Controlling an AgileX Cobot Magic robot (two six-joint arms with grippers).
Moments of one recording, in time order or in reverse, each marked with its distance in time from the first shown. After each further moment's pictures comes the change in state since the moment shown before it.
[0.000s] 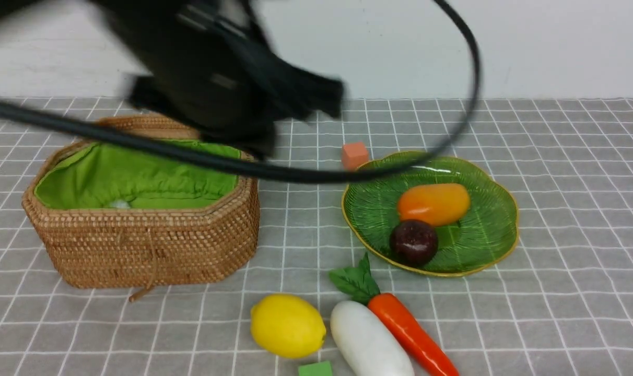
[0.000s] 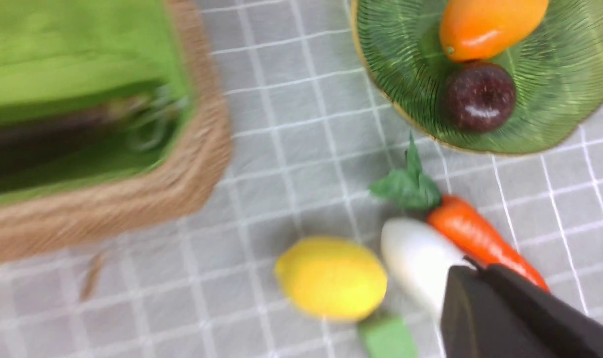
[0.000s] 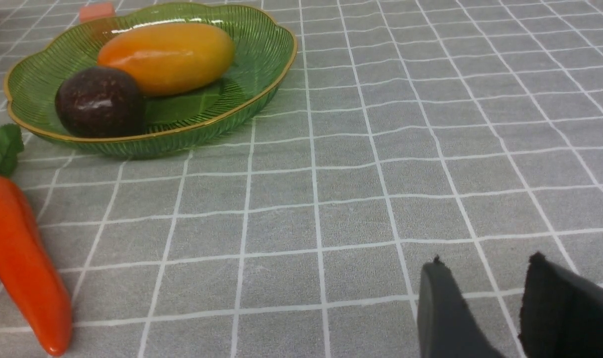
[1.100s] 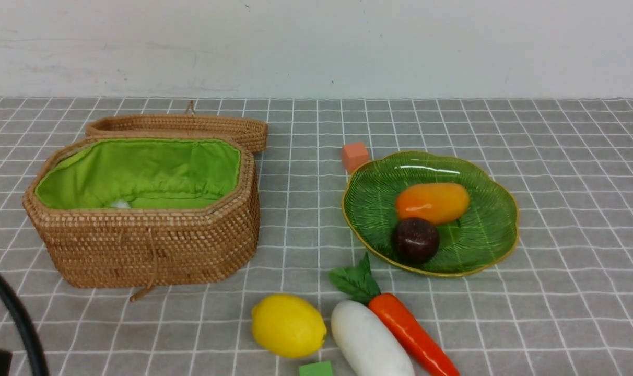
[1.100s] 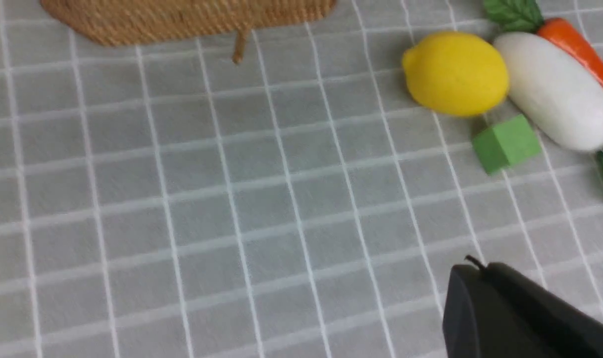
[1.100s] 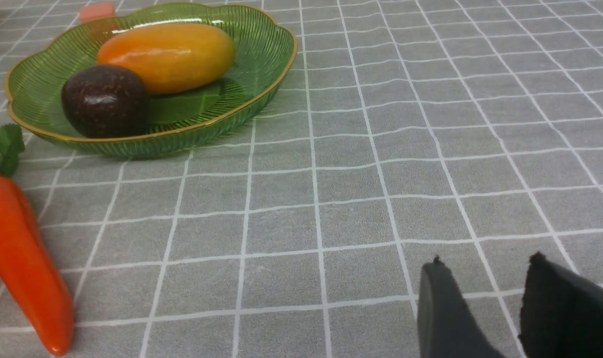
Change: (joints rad) right arm 0.000 0.000 0.000 0.000 0.000 0.000; left arm 0.000 -0.842 0.846 0.054 -0.111 -0.035
